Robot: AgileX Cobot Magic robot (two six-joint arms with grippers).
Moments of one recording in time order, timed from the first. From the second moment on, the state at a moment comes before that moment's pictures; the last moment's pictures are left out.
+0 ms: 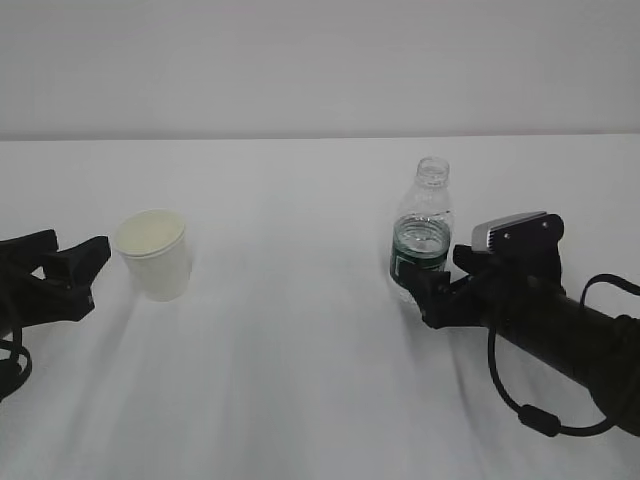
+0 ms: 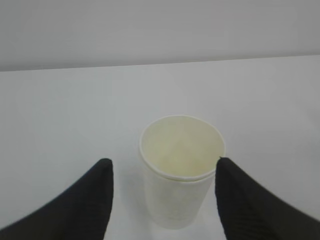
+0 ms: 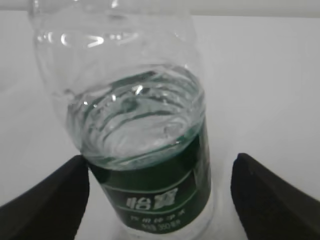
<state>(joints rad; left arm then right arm) -0.26 1.69 -0.26 0.04 -1.14 -0.12 0.25 2.12 -0.58 -0.29 -1.15 0.12</state>
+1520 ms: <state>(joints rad) -0.26 1.71 -0.26 0.04 -1.14 -0.12 0.25 2.21 -0.73 -0.34 -1.15 0.20</state>
